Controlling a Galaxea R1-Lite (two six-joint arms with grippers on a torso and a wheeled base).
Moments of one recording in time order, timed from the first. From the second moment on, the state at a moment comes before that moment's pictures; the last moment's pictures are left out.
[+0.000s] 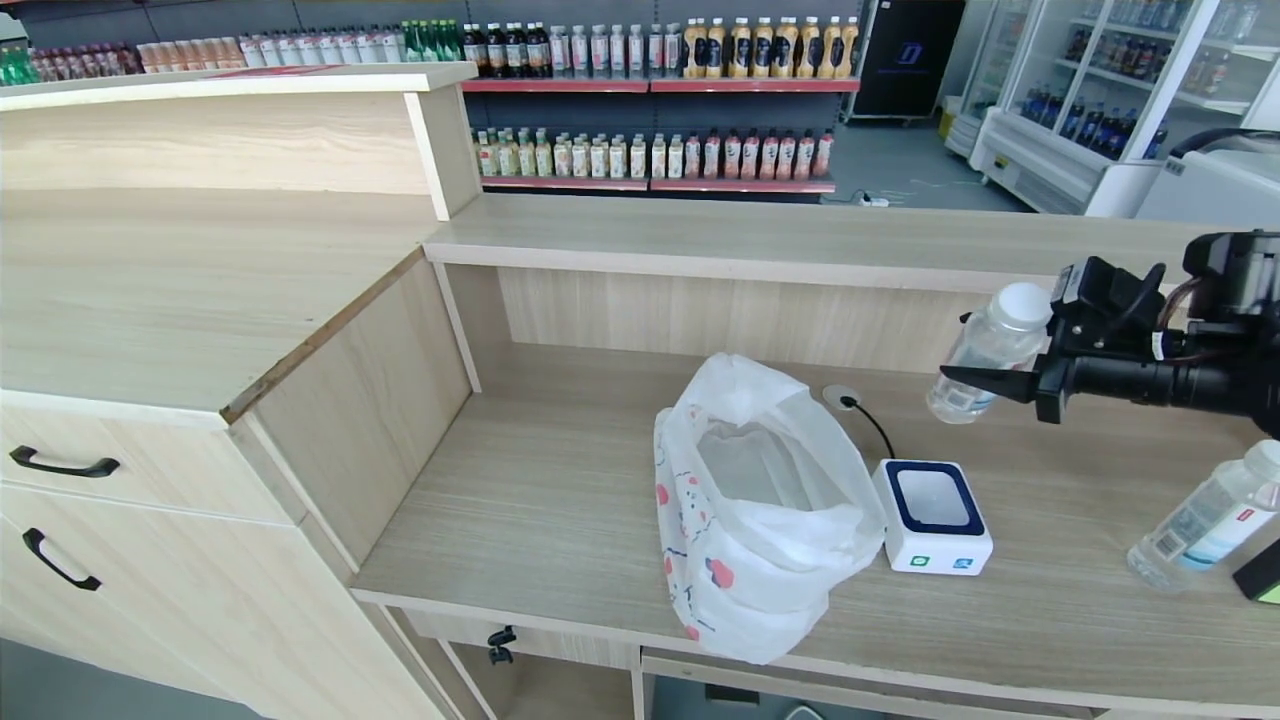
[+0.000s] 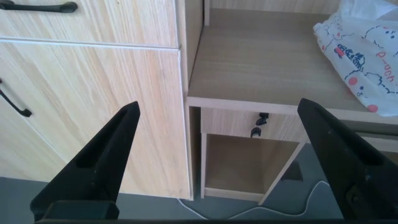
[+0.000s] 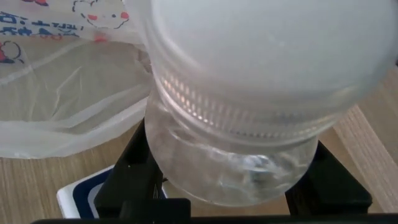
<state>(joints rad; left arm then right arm) -0.01 0.00 0.00 0.00 -0.04 0.00 -0.14 1.82 -1.07 -0.44 0.86 -0.95</state>
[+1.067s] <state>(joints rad) -0.01 0.00 0.00 0.00 -0.04 0.00 -0.08 1.99 -1.15 -0.45 0.94 -1.17</state>
